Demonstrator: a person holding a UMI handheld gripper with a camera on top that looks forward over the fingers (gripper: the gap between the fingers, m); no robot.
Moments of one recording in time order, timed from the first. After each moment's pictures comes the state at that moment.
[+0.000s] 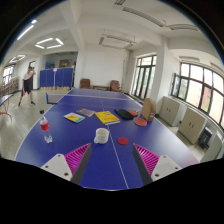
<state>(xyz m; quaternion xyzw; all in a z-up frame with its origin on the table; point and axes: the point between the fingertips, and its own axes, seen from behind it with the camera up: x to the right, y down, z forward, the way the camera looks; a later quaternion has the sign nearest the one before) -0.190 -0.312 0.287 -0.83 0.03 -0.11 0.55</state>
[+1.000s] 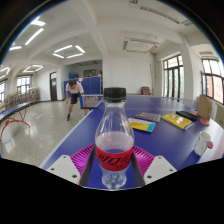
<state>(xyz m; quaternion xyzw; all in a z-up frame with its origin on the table) -0.576 0.023 0.104 -0.80 -0.03 0.04 0.59</state>
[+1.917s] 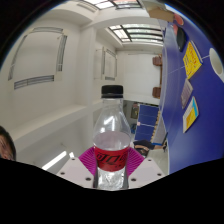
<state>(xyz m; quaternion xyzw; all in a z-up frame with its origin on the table) -0.455 -0.005 0.379 -0.49 0.26 0.65 0.52</state>
